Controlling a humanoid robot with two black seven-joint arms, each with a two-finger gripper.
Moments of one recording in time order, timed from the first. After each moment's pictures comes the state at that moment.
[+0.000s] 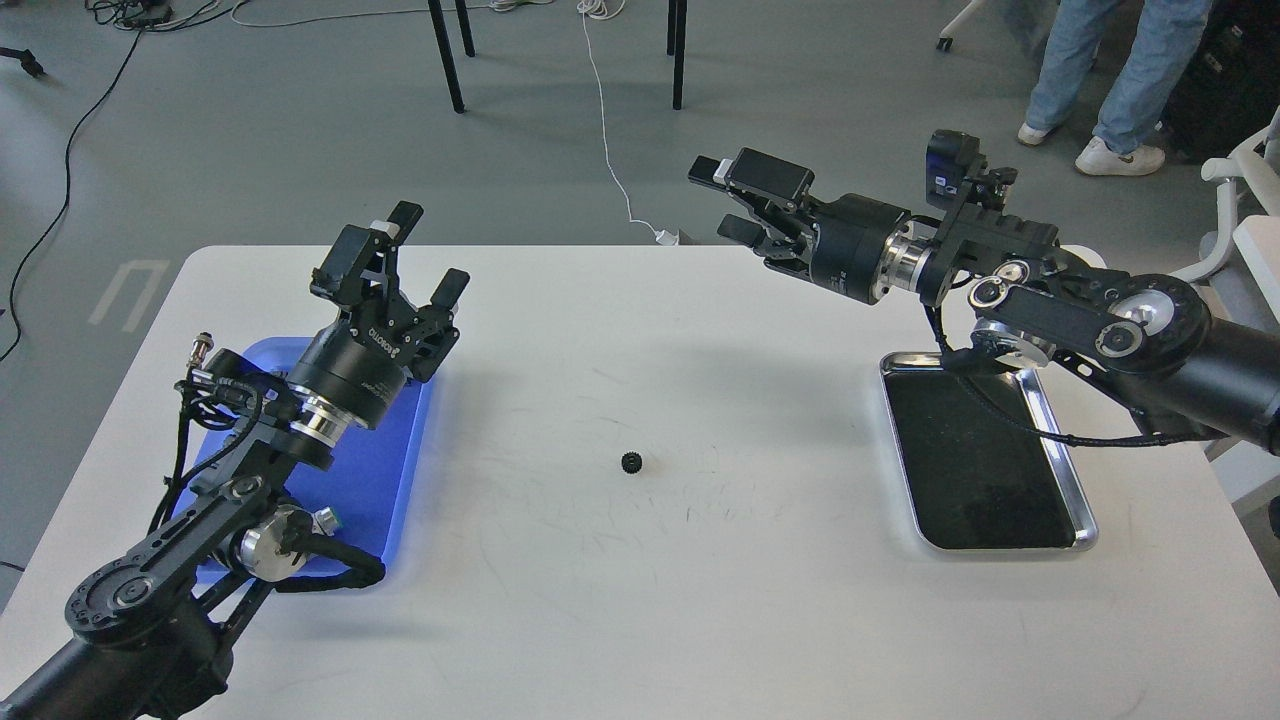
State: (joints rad) left arm -0.27 0.29 -1.03 -1.23 0.77 -0.19 -0.49; right arm 1.17 -0.38 -0.02 0.93 -0.55 0.22 0.49
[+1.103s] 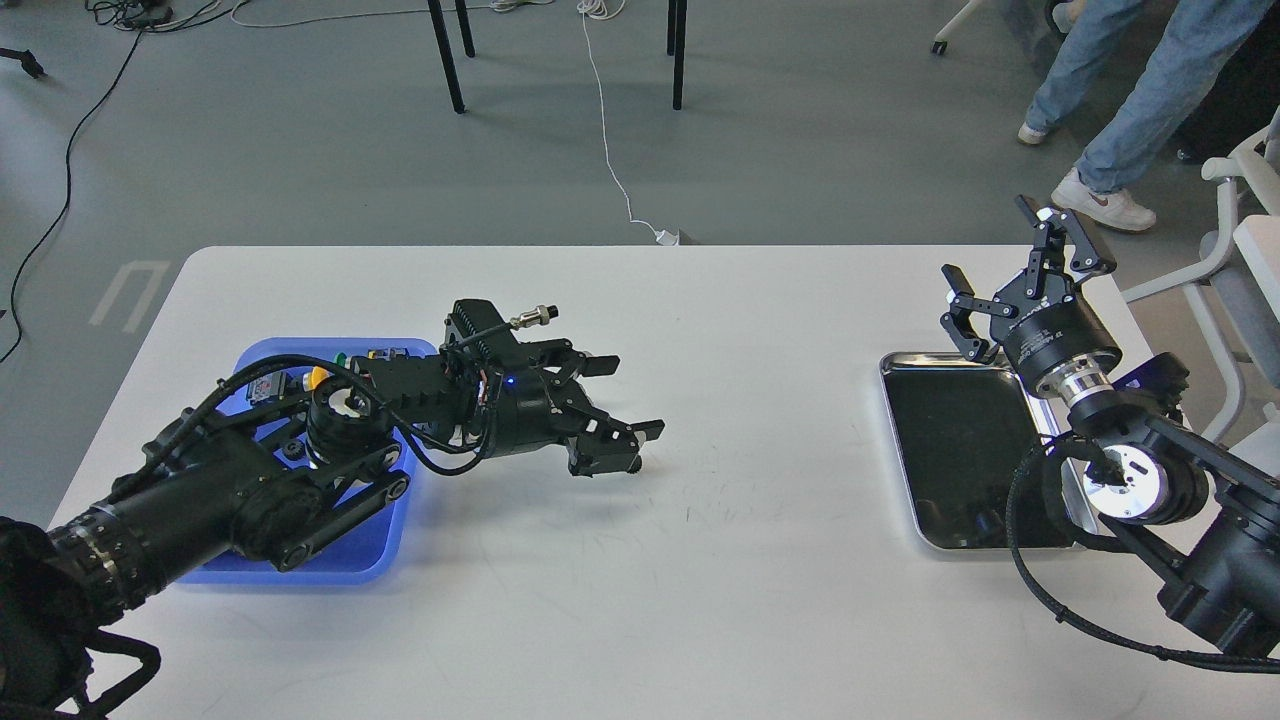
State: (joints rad) left arm -0.76 0.25 -0.44 -0.96 2.18 -0.05 -0.49; right arm 0.54 -0.48 0.66 0.94 -0.04 0.23 0.49
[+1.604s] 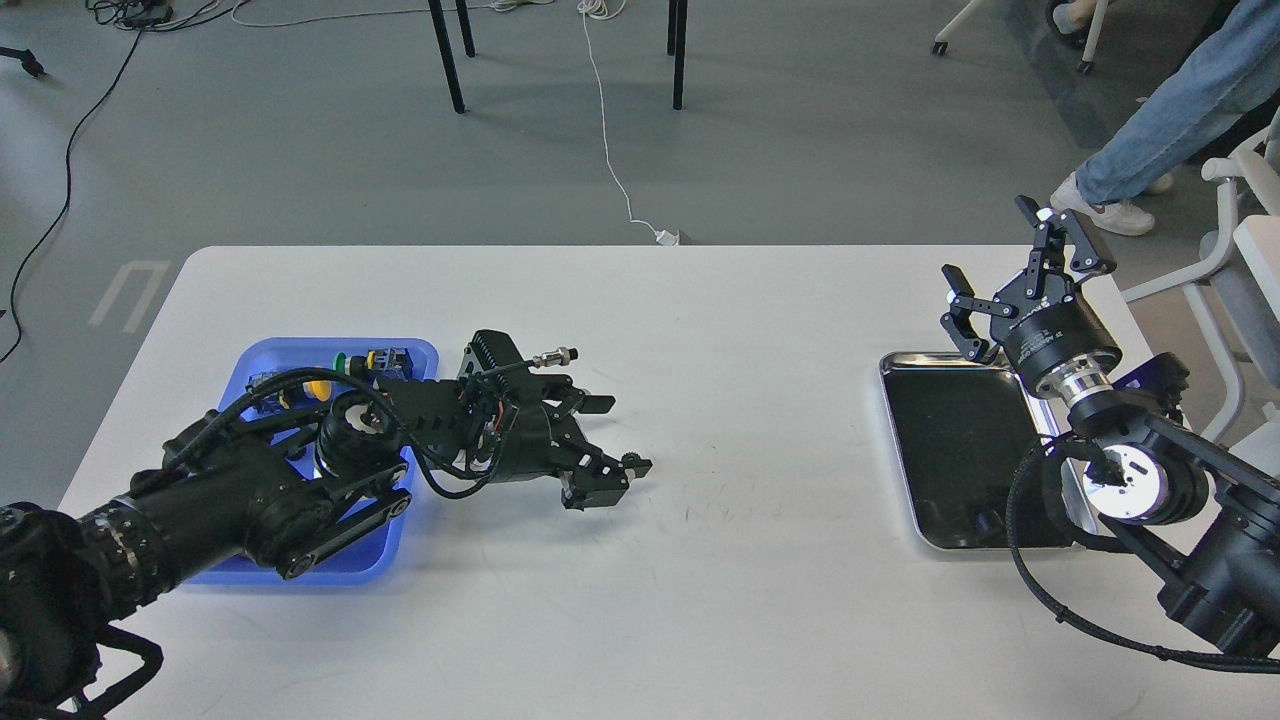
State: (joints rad) left arm -0.80 0.22 -0.28 -0.86 2.18 -0.05 -0.49; right arm 0.54 -0.48 0.65 0.94 -0.04 0.23 0.49
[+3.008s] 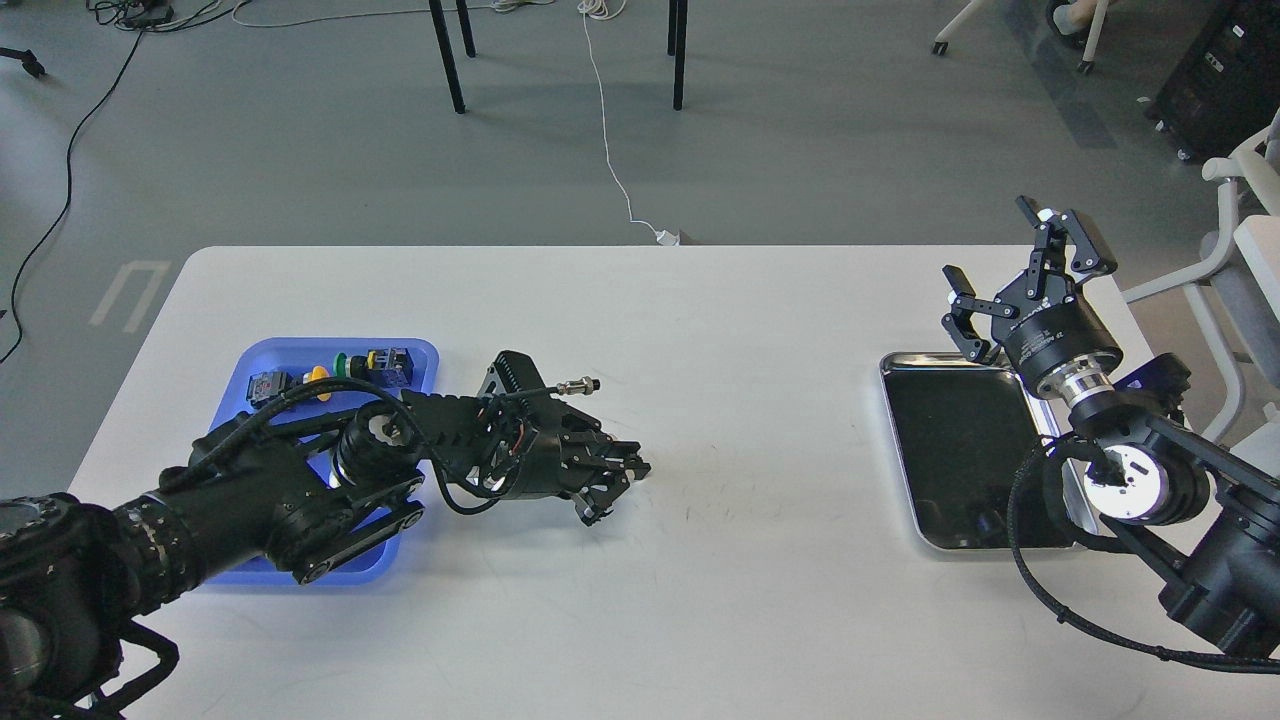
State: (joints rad) left arm -0.81 0.18 -0.22 -0.82 2.18 -0.05 -0.49; right arm 0.54 -0.48 0.65 0.93 -0.04 0.22 0.49
